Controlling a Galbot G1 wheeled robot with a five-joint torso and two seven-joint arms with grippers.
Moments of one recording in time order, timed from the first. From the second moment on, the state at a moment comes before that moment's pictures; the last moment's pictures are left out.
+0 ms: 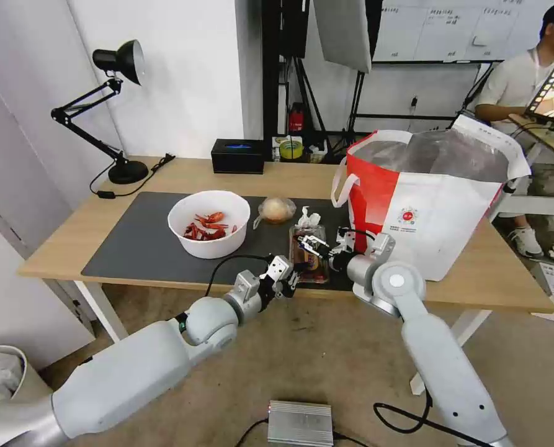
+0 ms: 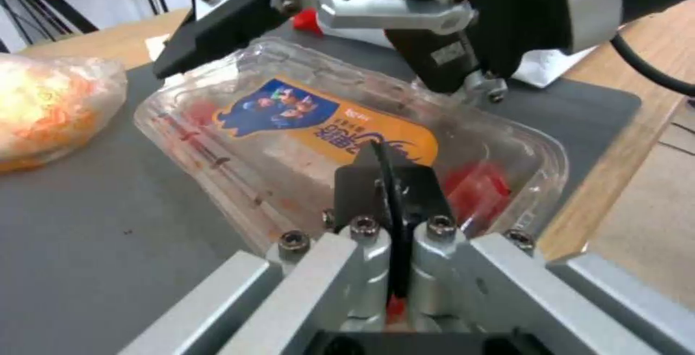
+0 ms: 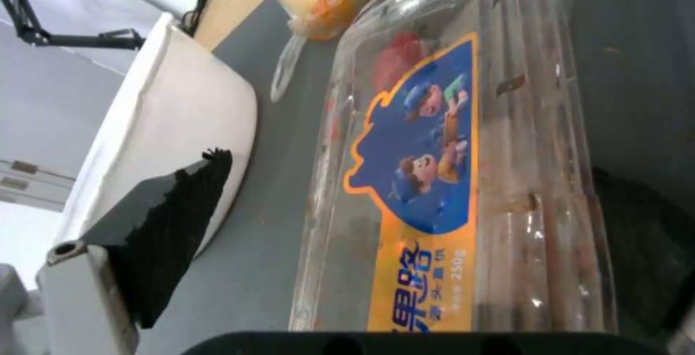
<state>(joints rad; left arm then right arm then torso) 0.56 -0.92 0.50 -1.74 -0.65 0.12 -0.08 -0.80 1.25 0.24 1.70 1.39 -0.66 0.42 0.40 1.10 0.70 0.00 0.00</state>
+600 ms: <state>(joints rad) 0.56 -0.92 0.50 -1.74 -0.65 0.11 -0.08 -0.80 1.24 0.23 1.71 1.39 -0.68 0.45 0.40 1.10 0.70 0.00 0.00</state>
